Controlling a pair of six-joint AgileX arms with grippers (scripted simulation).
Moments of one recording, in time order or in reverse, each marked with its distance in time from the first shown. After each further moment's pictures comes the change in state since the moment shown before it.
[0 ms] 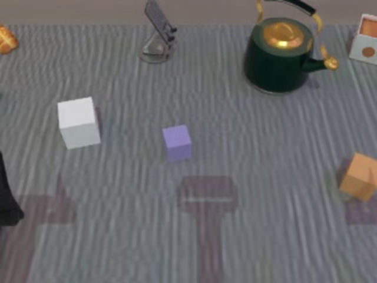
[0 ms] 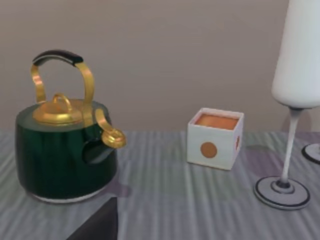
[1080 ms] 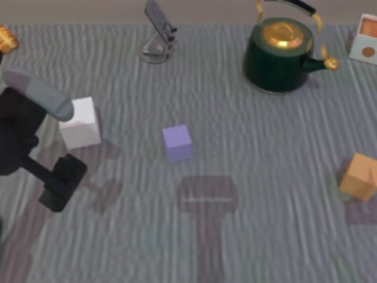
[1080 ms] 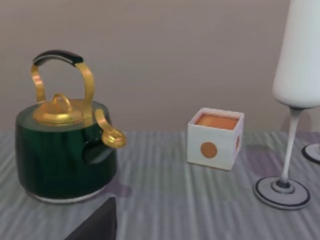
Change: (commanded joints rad) left arm -0.286 1.126 0.878 -0.791 0.077 0.333; right arm 0.000 0.000 0.000 0.000 0.000 0.000
